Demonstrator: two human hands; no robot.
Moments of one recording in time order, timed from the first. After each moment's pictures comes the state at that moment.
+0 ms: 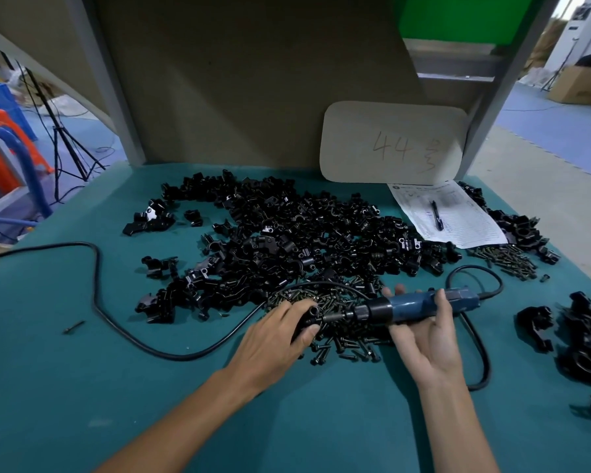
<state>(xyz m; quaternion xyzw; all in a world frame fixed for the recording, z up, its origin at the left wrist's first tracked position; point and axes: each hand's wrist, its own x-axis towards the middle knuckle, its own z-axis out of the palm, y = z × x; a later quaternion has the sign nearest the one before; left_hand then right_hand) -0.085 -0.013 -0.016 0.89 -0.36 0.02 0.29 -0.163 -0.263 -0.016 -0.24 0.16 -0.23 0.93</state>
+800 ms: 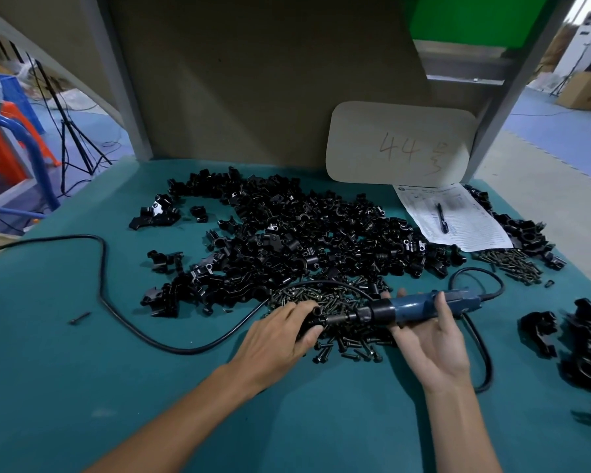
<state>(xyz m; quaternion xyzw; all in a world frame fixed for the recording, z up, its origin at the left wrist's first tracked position) -0.084 -0.015 -0.021 0.89 -0.38 0.06 0.24 -0.164 -0.262 -0.004 -0.26 0.18 -0.17 0.93</state>
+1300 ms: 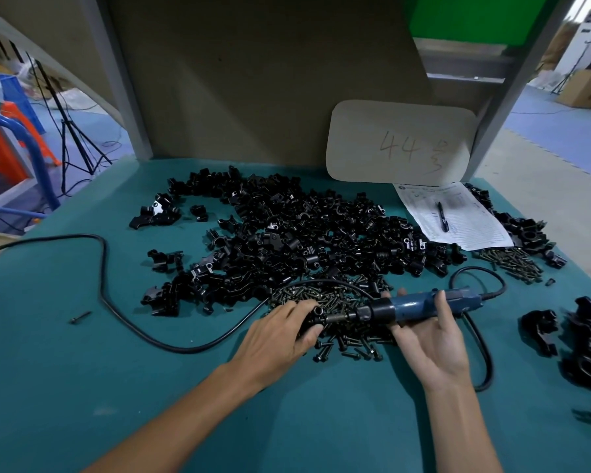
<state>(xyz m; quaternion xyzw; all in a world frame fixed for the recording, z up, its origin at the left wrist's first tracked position) -0.085 -0.015 -0.019 0.90 -0.37 0.06 0.23 -0.164 -0.259 -0.001 -0.25 0.20 -0.17 0.93</state>
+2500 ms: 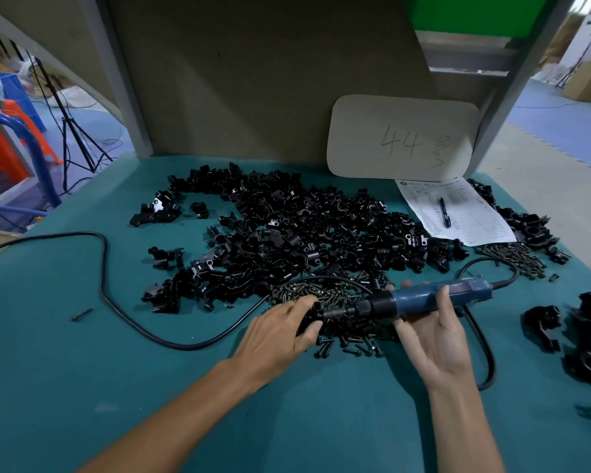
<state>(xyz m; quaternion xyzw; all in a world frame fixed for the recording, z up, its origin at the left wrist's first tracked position) -0.086 -0.015 -0.018 0.90 -0.36 0.04 0.24 -0.168 -0.259 0.000 -0.30 0.14 -0.19 0.92</state>
